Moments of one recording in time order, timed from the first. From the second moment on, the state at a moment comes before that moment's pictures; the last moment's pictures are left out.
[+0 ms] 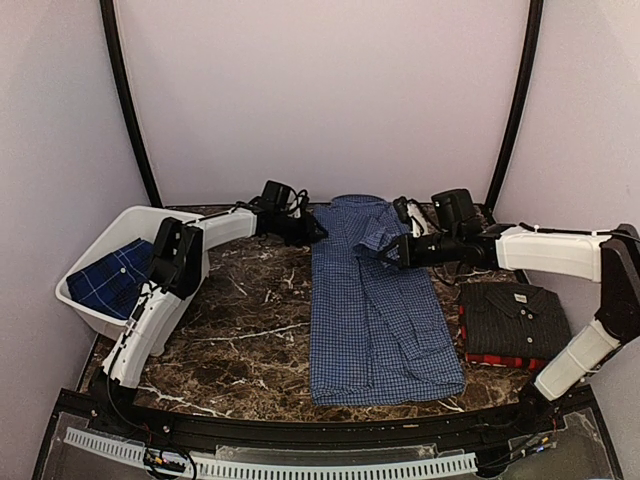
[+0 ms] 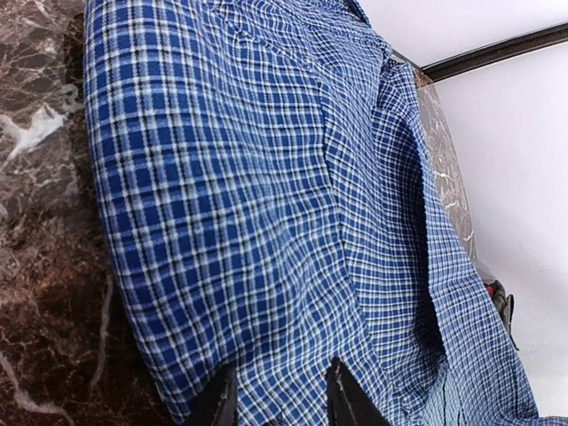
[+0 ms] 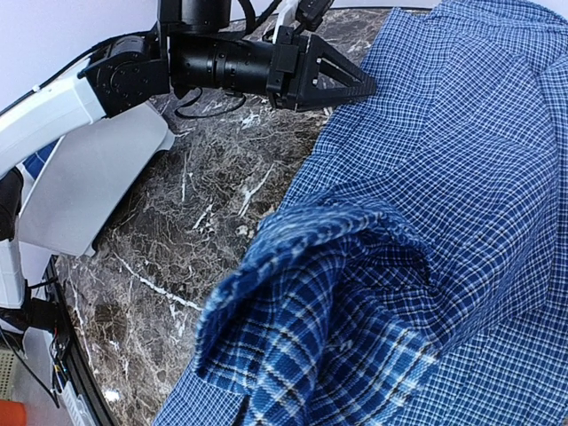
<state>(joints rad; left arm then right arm) -0.47 2.71 2.33 -0.31 0.54 -0.61 0.55 1.51 0.97 -0.07 -0.42 0.34</state>
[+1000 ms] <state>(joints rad) -0.48 2.13 1.92 -0.46 0.54 -0.58 0.83 1.64 0.89 -0.12 -0.47 0.31</state>
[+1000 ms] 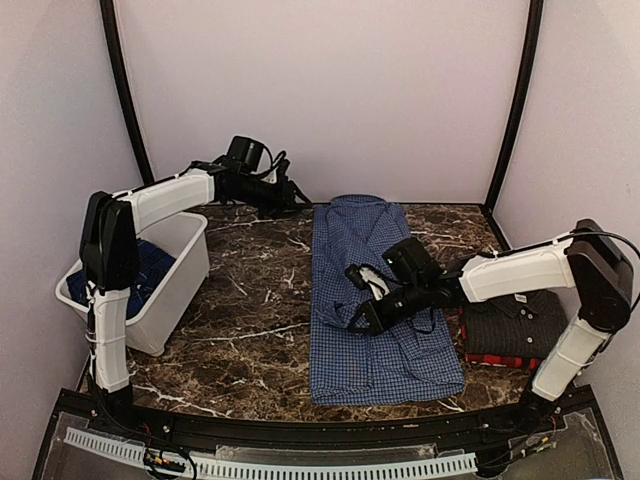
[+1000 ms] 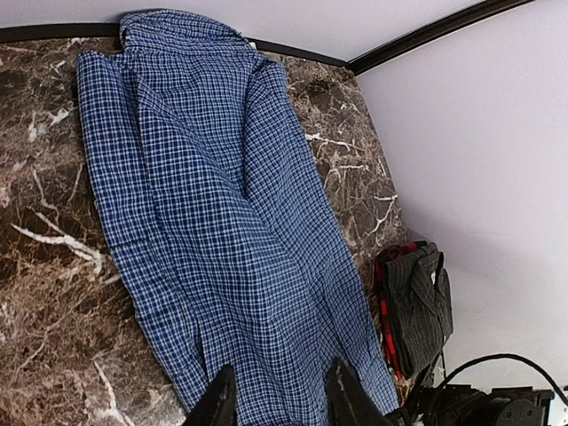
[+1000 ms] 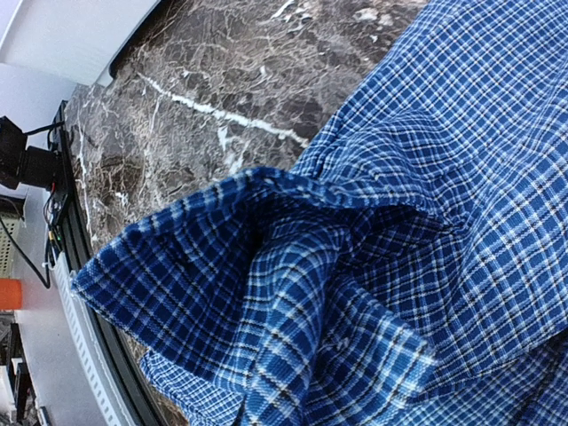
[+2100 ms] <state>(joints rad) -0.62 1.97 1.53 -0.42 0.53 -0.61 0.83 1.50 0.84 -0.19 -0.39 0.31</state>
